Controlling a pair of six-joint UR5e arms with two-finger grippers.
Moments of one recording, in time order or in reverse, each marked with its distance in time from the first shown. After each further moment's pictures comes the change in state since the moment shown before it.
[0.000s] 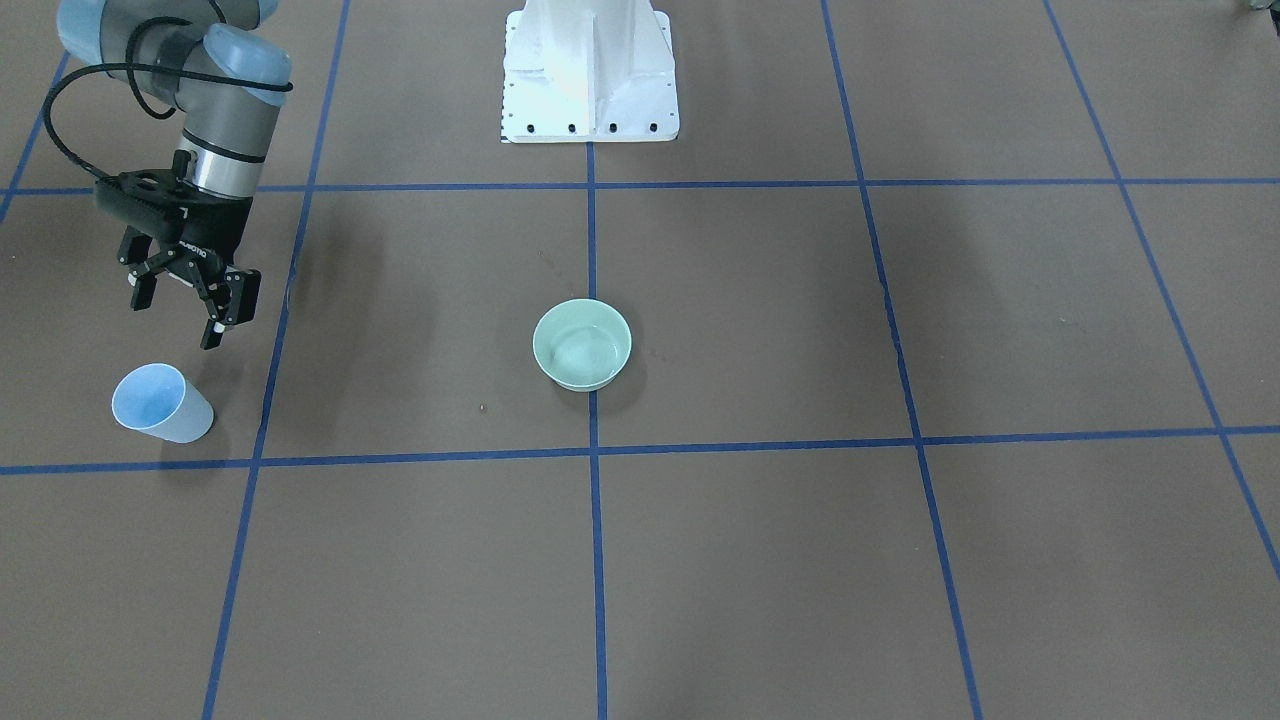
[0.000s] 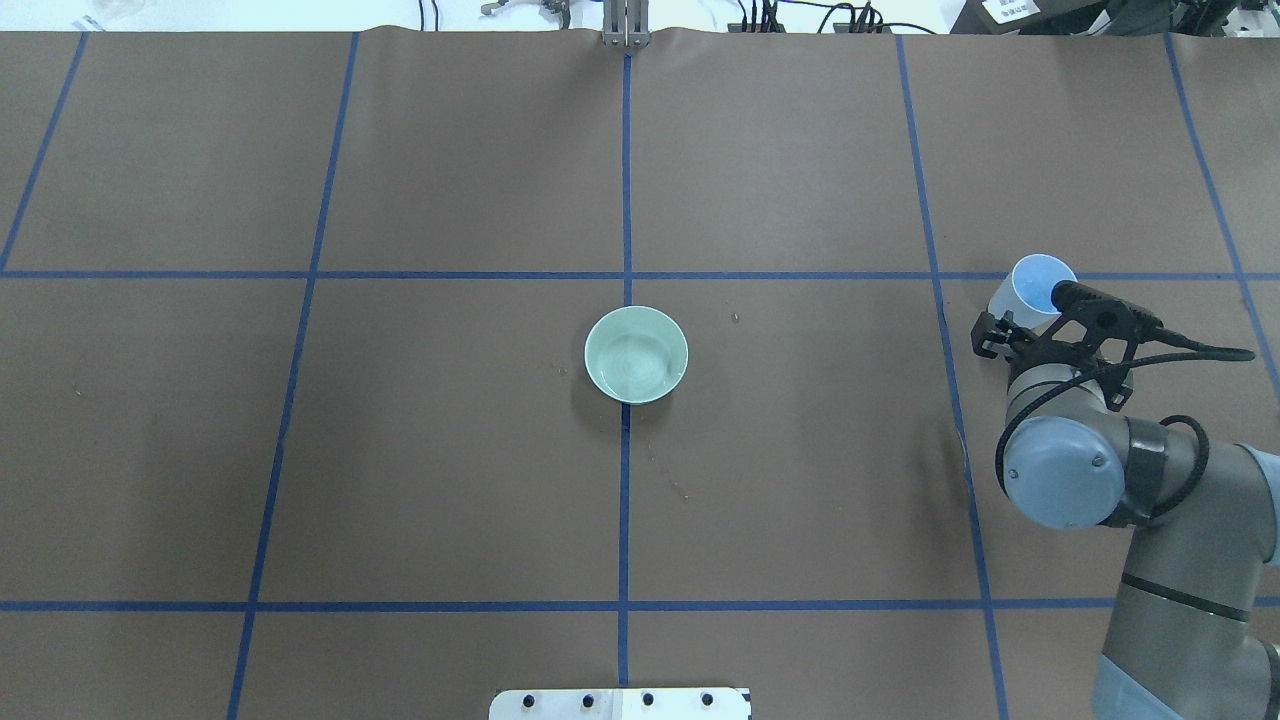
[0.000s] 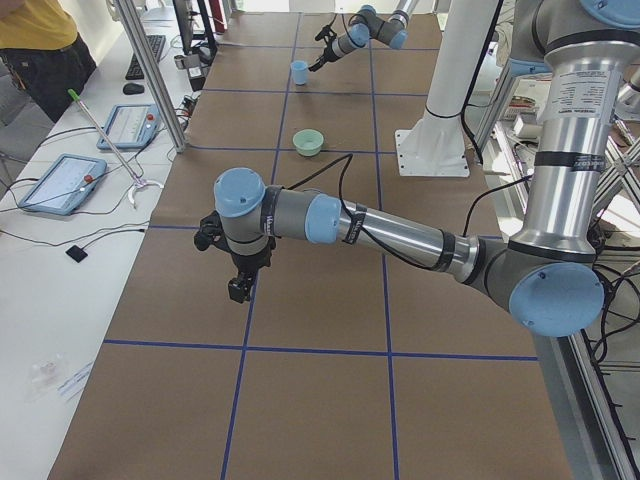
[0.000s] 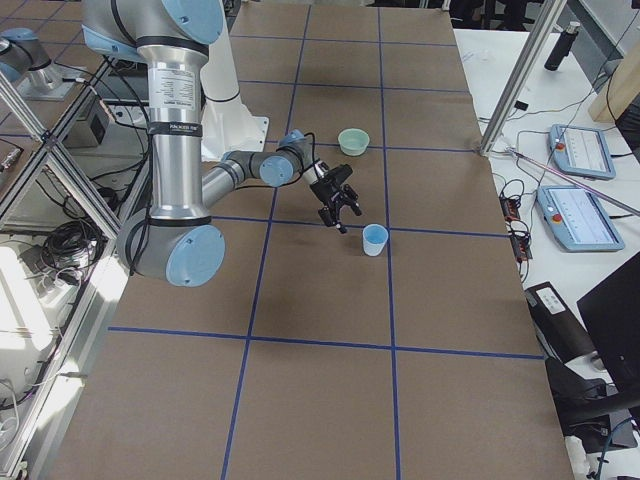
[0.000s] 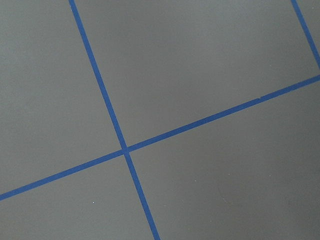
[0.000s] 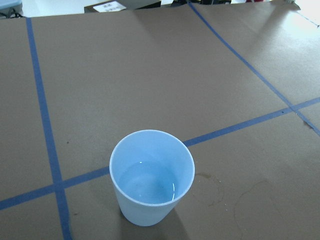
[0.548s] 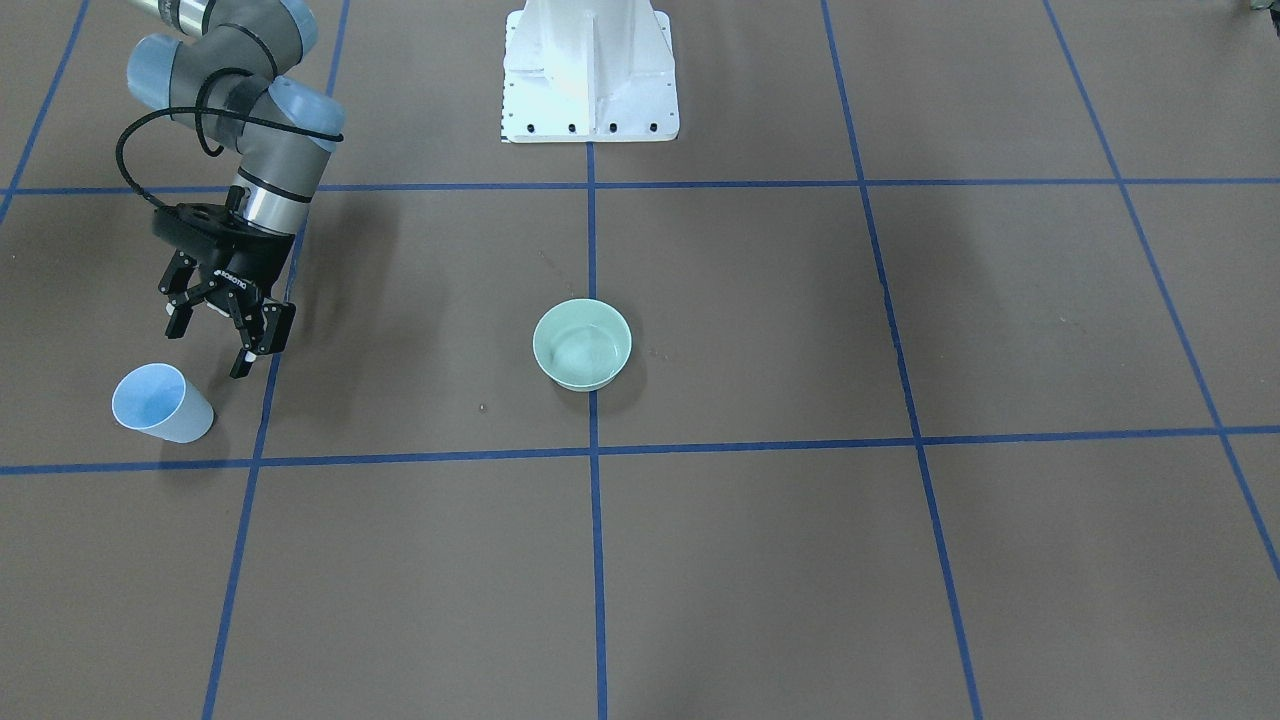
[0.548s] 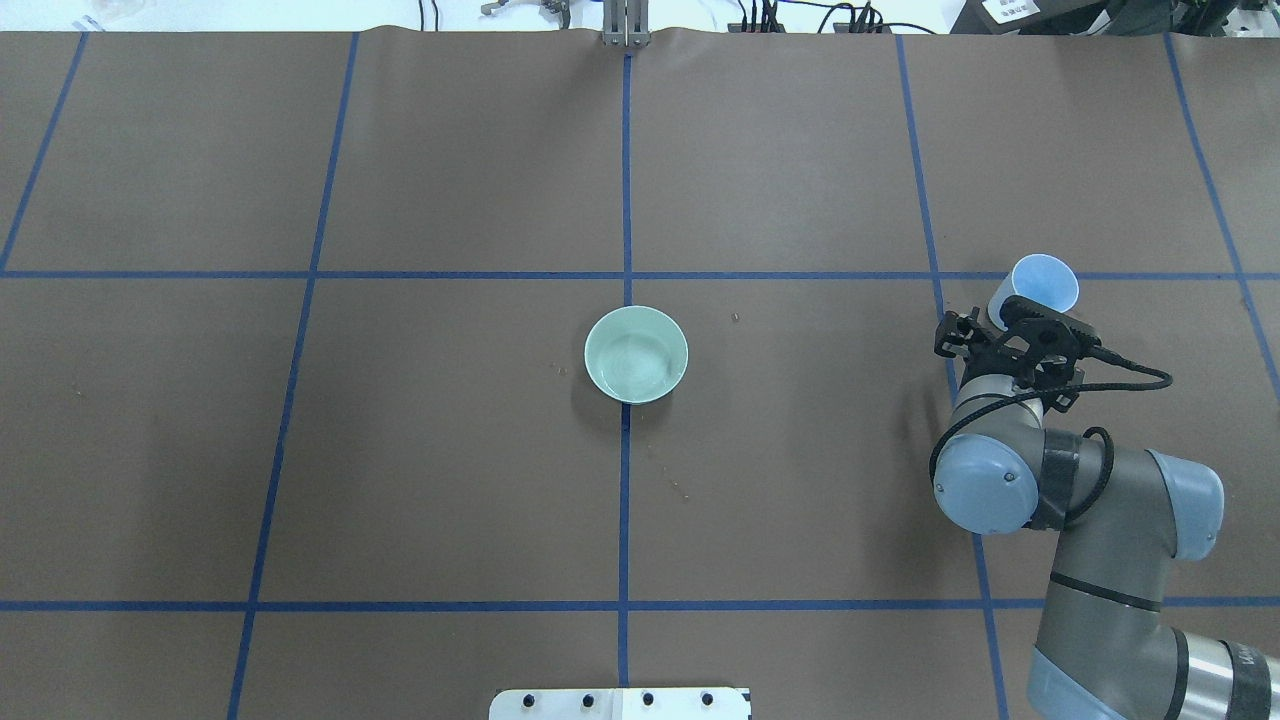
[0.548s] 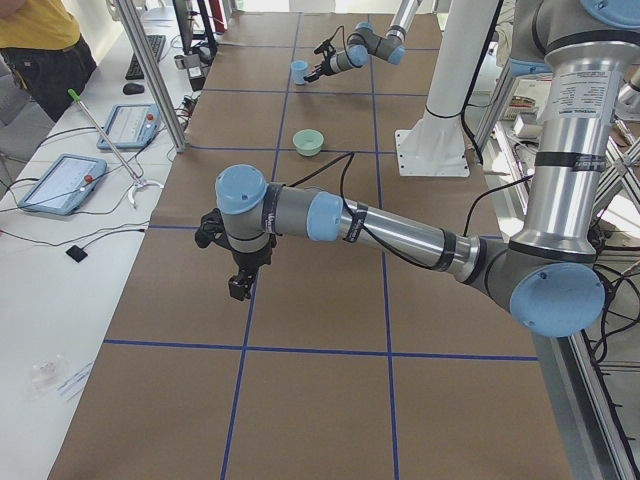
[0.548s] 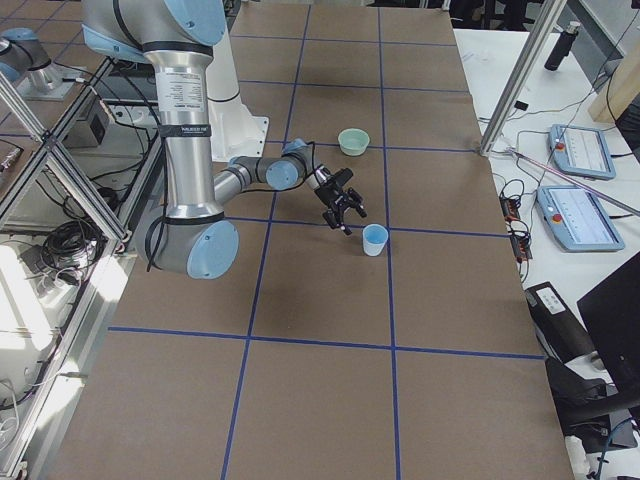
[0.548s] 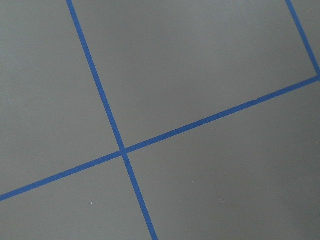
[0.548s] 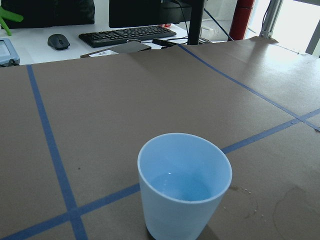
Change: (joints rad) left arm -0.001 0.001 -0.014 0.006 0.000 0.000; right arm -0.028 0.075 -0.128 -0.011 -0.088 0.078
